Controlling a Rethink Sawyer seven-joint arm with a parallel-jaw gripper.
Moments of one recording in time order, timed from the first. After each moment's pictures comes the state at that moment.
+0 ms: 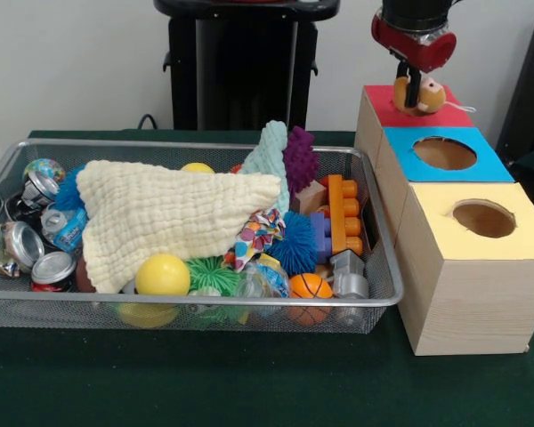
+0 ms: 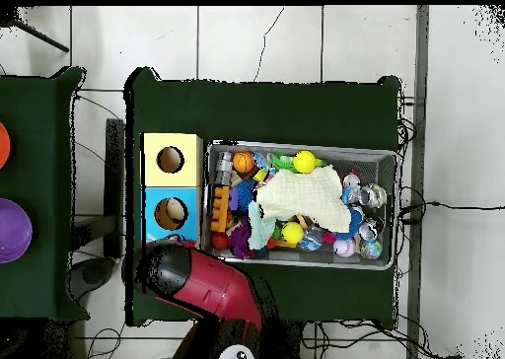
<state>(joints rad) 0.20 -0.75 -0.23 2.02 0.52 0.55 2.34</state>
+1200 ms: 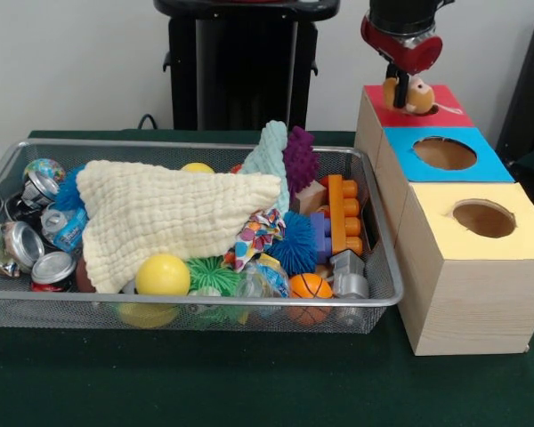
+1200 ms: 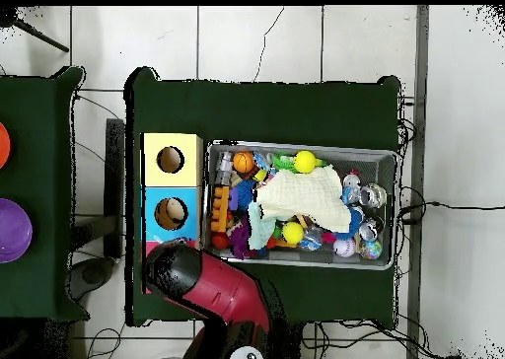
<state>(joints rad) 0.17 -0.74 -0.23 2.05 0.53 0.55 2.34</state>
